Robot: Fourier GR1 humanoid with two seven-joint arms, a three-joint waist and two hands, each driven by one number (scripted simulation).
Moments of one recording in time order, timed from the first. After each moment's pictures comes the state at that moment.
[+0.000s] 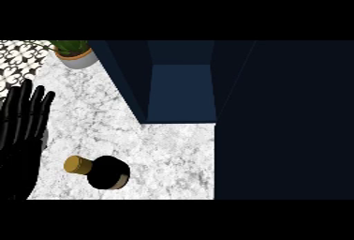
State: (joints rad) left arm 0.04 0.10 0.02 -2.10 0.02 -0.03 0.02; right arm 0.02 -0.10 -0.01 -2.10 0.01 -0.02 -0.02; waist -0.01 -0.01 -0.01
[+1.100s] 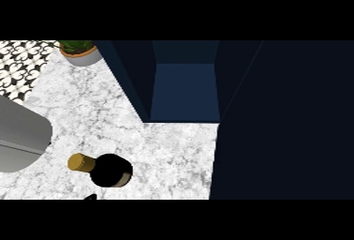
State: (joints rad) left arm 0.40 0.33 -0.27 -2.34 0.63 -0.52 0.11; right arm 0.14 -0.13 0.15 -2.41 -0.16 0.09 0.27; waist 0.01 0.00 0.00
